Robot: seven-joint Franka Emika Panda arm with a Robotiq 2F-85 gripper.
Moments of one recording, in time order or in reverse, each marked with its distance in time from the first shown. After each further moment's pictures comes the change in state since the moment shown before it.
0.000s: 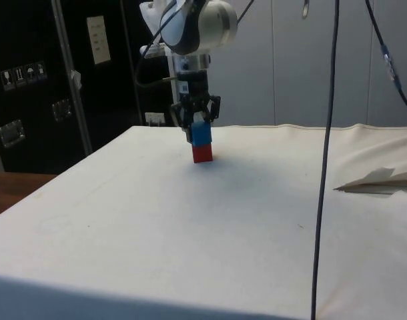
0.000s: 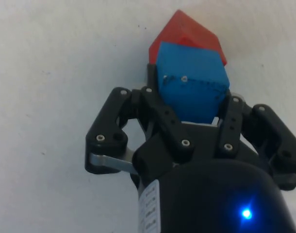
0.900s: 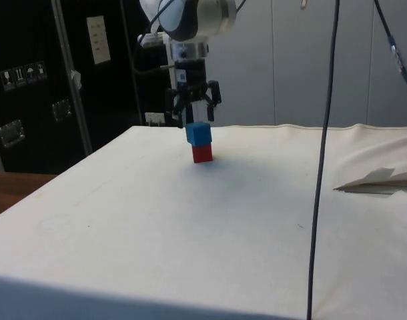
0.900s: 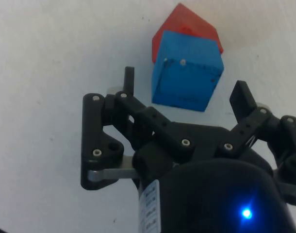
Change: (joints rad) arm 0.002 -0.040 -0.008 0.010 -0.008 -0.040 -0.002
